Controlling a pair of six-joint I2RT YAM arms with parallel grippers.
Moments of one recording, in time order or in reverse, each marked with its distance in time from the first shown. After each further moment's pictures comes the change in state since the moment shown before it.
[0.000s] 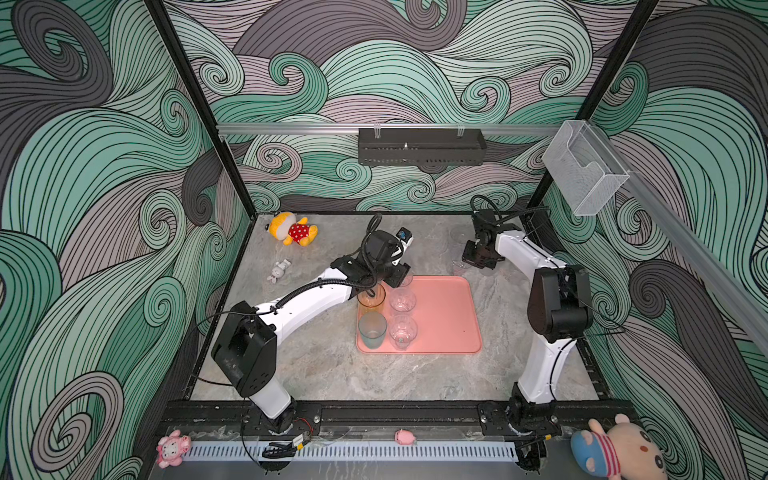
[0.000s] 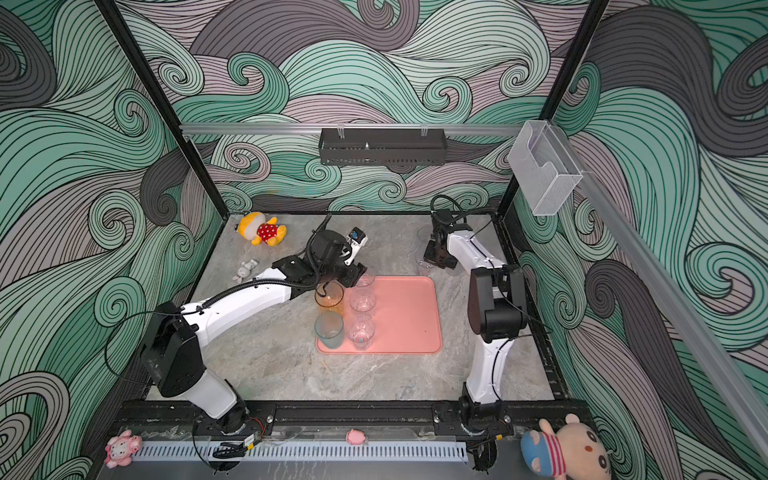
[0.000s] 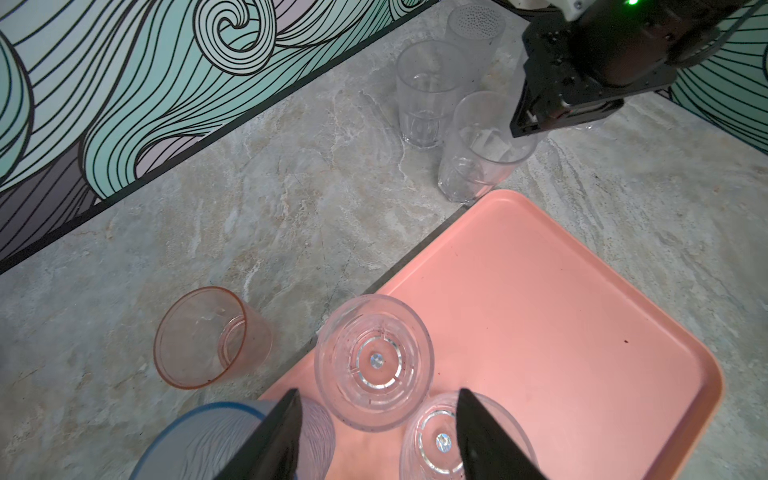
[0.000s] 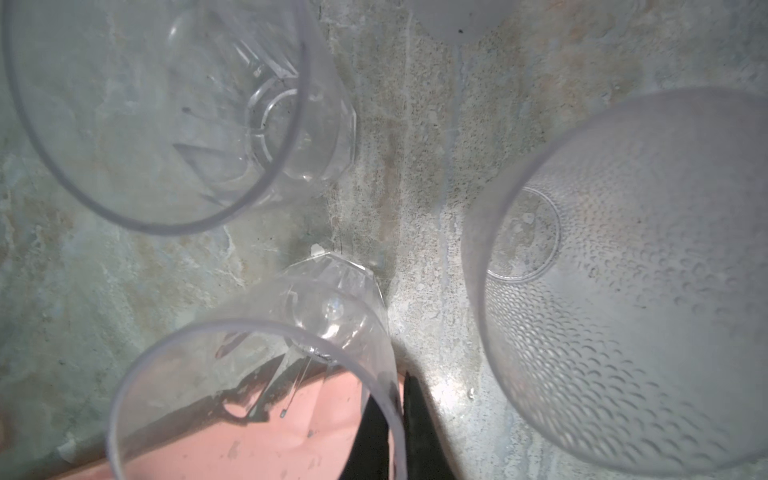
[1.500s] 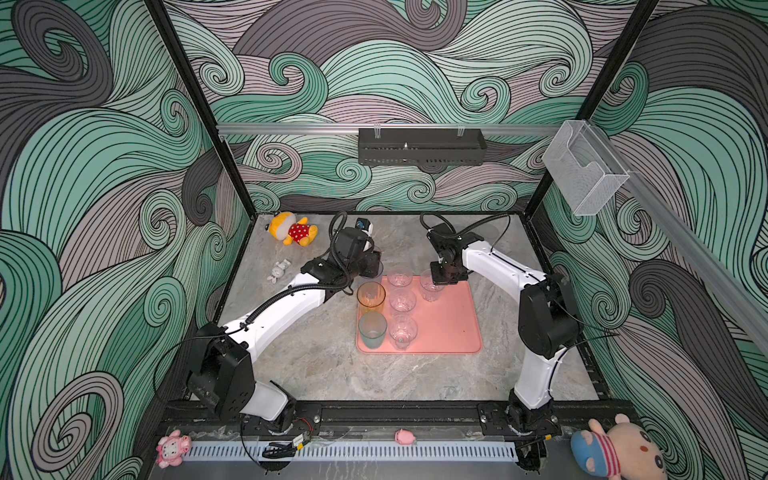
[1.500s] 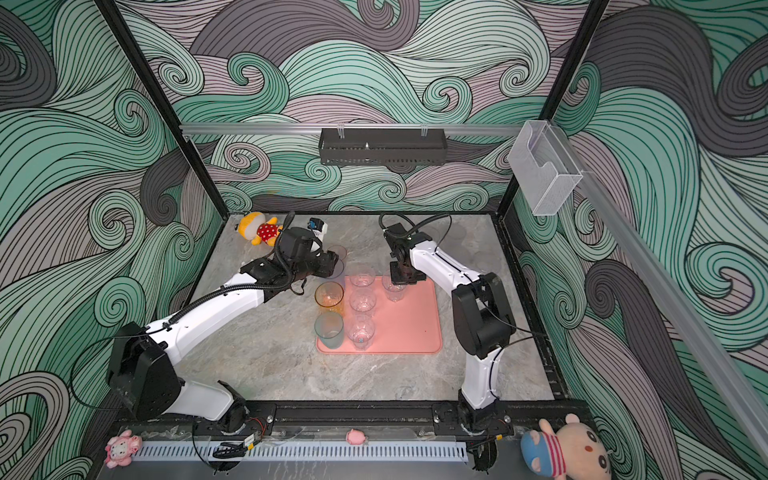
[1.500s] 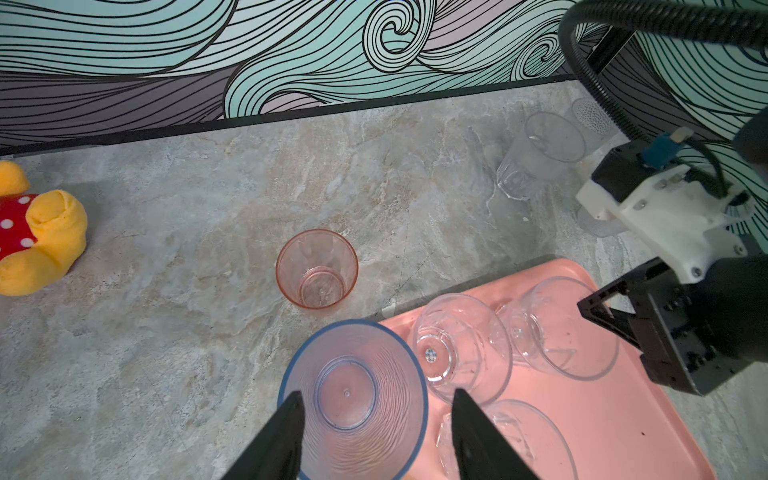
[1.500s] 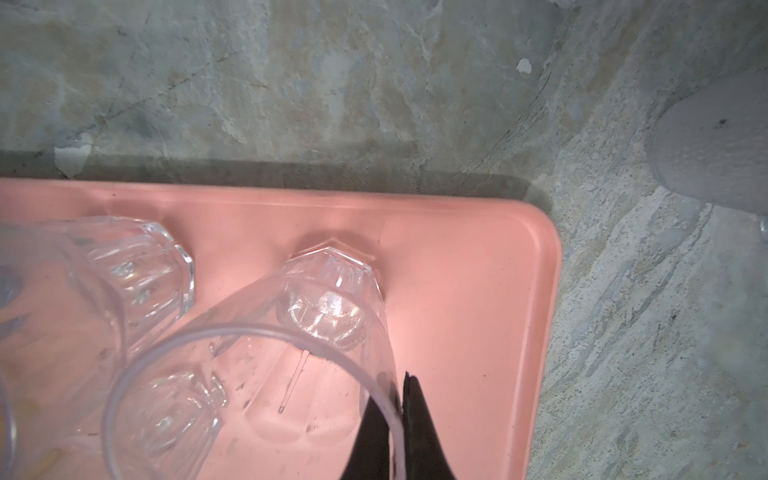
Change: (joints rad) left arm 0.142 -0.164 -0.126 0.005 -0.029 -0.265; right arm 0.320 -0.053 -0.032 -0.147 0.070 -0.138
